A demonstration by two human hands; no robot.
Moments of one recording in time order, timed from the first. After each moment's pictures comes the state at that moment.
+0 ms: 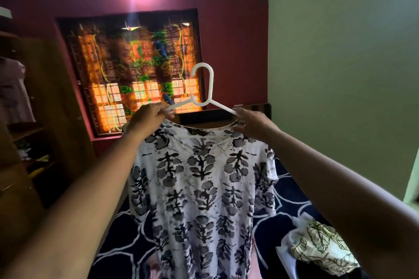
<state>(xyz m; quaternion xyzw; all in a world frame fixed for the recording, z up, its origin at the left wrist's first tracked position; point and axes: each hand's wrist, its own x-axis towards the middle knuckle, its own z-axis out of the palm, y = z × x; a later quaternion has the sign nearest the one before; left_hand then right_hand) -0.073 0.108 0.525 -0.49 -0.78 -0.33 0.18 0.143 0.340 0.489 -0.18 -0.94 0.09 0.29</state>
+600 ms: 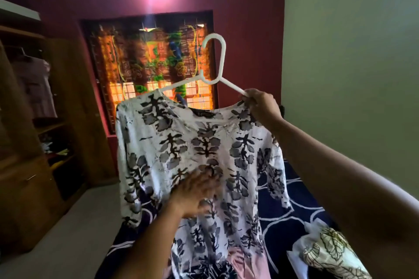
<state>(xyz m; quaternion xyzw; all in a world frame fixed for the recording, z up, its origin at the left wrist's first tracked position) -0.058 0.112 0.307 -0.65 -0.69 0.18 0.25 0.120 0.314 0.523 -0.20 -0.84 0.21 0.46</state>
